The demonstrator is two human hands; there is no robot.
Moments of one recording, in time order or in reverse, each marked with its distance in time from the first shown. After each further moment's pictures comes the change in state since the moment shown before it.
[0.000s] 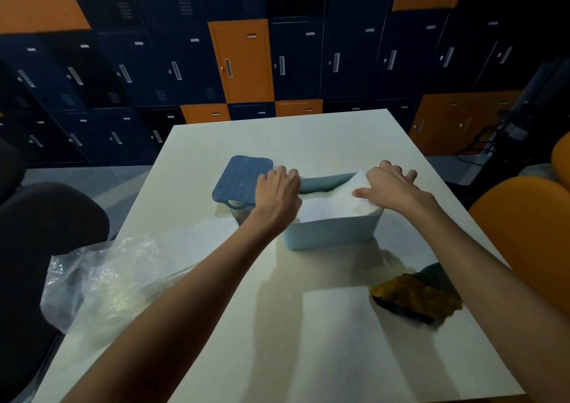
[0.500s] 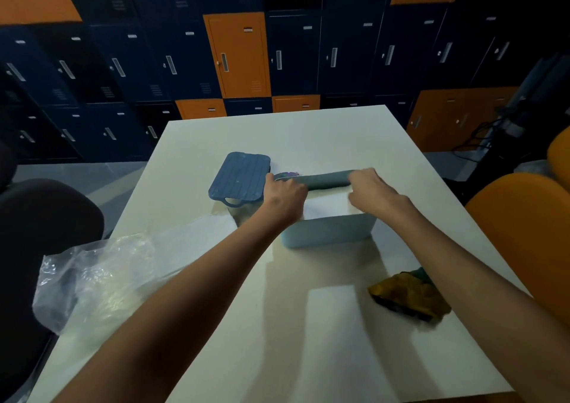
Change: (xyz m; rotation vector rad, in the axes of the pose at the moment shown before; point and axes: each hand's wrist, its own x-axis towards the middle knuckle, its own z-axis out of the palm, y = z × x) left_hand 0.008 0.009 0.007 0.208 -0.235 0.159; right_hand 0.000 -0.023 0.017 0.122 0.005 -0.056
